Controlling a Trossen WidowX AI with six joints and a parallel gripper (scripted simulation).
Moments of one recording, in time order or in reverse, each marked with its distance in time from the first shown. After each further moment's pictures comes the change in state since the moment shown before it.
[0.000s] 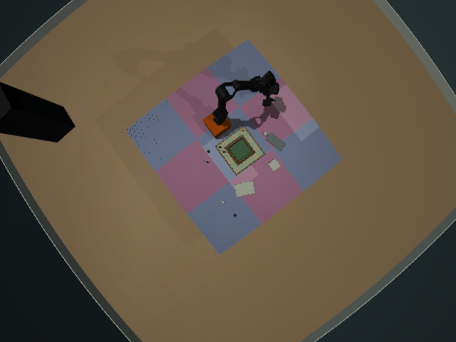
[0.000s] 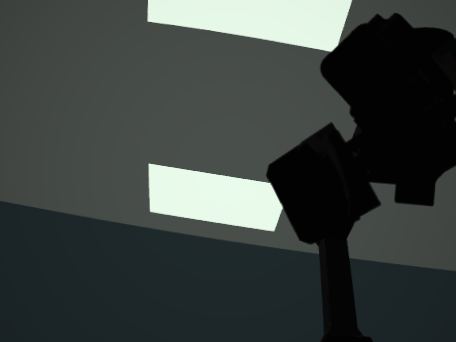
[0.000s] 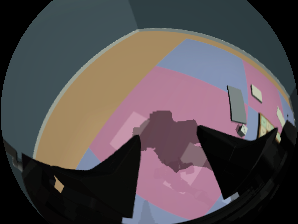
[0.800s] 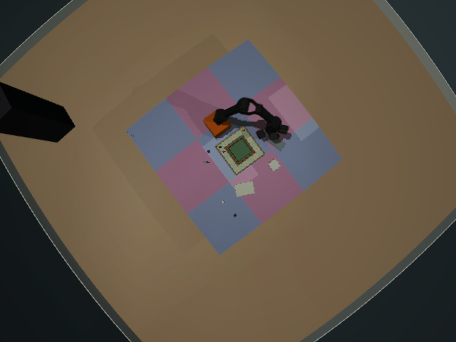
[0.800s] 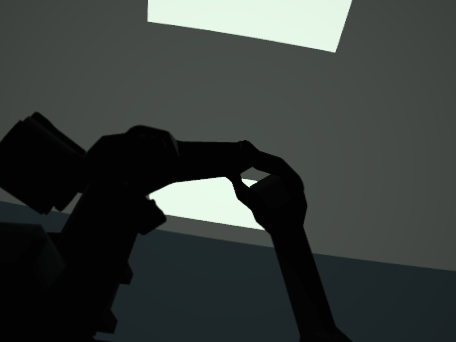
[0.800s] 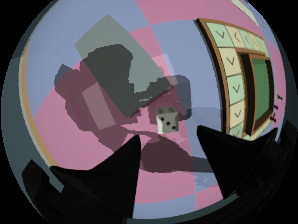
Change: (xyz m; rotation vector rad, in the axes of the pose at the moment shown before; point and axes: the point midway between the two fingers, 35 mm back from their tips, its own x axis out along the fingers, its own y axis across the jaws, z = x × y) arm 0.084 -0.245 -0.048 0.801 0.738 -0.476
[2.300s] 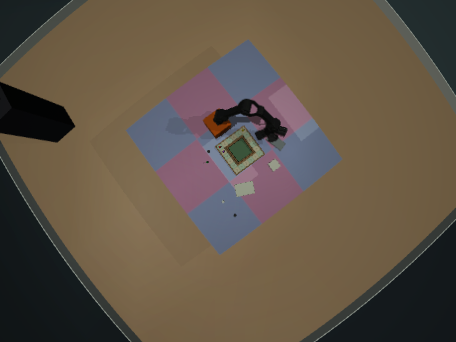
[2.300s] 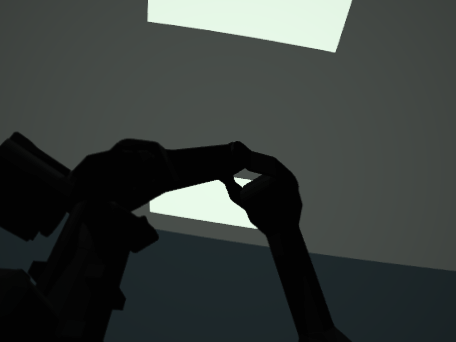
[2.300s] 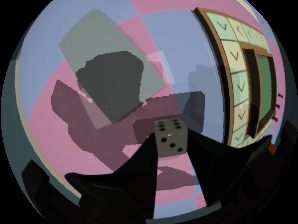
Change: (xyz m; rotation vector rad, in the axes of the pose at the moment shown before) arm 0.020 -0.006 -0.002 0.012 0.026 -0.028
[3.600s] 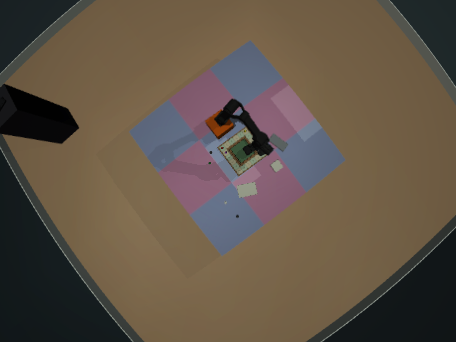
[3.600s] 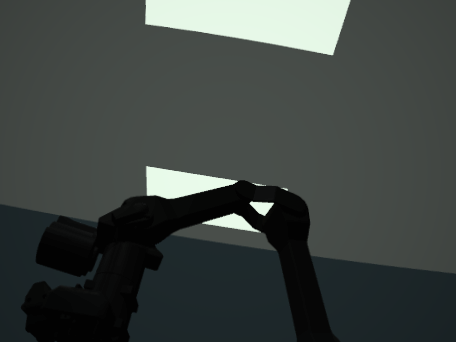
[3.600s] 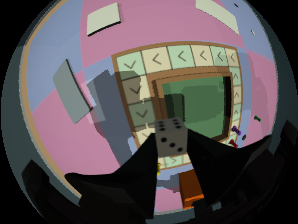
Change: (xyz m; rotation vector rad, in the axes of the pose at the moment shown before) arm -0.075 -0.152 0.048 -0.132 -0.024 0.003
